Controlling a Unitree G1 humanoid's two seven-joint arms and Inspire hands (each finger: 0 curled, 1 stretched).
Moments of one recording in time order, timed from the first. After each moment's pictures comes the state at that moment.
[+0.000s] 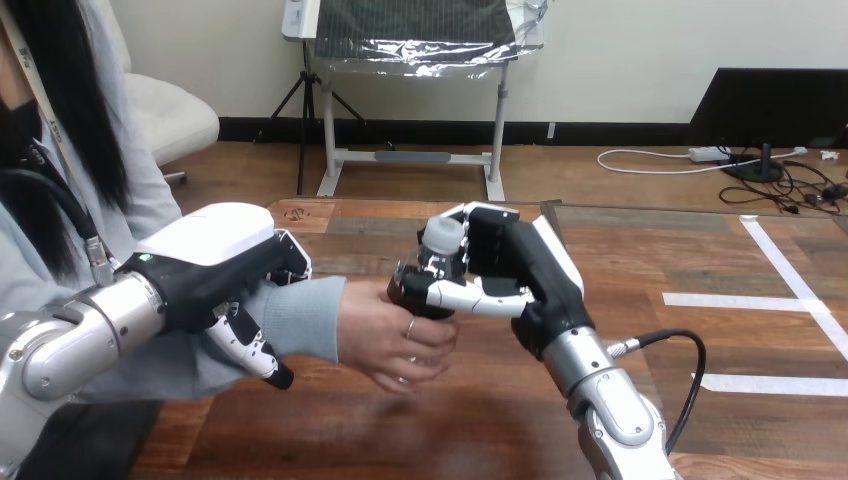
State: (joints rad) left arm -0.34 0.77 -0.17 0.31 0.52 -0.48 -0.39; right arm -0.52 0.00 -0.04 1.06 -0.01 -0.73 0.25
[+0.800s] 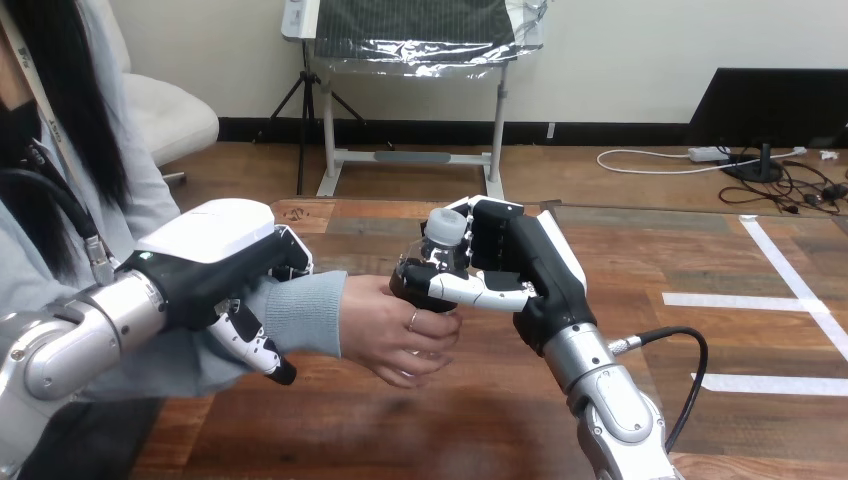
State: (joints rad) left arm -0.34 0.76 -0.17 0.31 0.52 -0.48 -0.37; right arm -0.52 0.00 -0.03 1.05 -0.01 -0.72 0.23
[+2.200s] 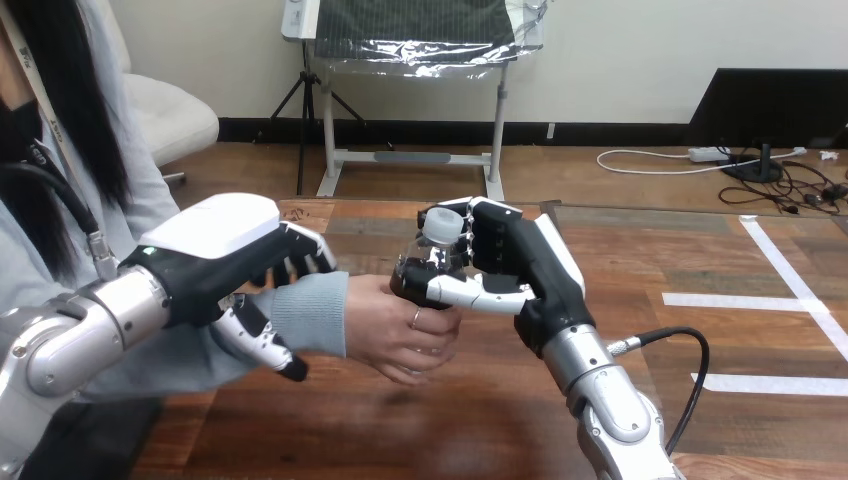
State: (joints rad) left arm -0.34 0.77 -0.17 0.27 0.52 -0.47 -0.38; right arm -0.52 -0.01 -0.02 1.05 -0.06 -0.69 0.19
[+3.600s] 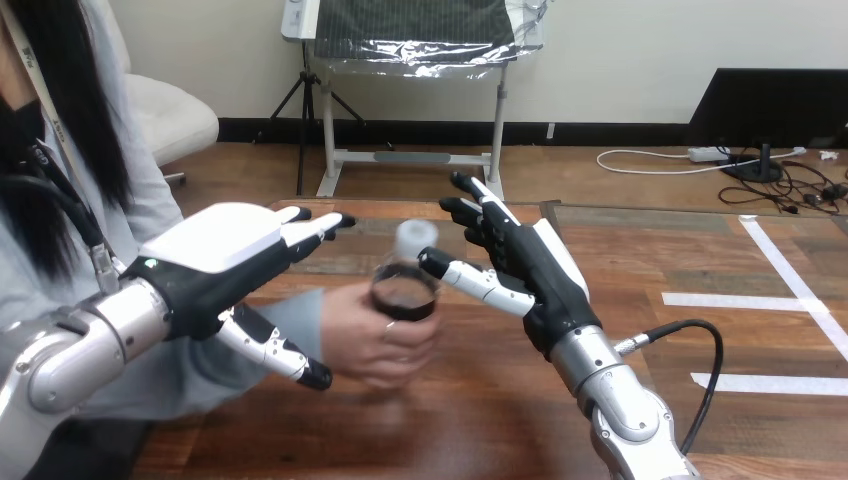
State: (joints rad) left arm -0.29 0.77 -0.17 0.22 0.56 -0.45 -0.35; right arm -0.52 -0.05 0.00 1.05 -0.13 -0.67 0.15
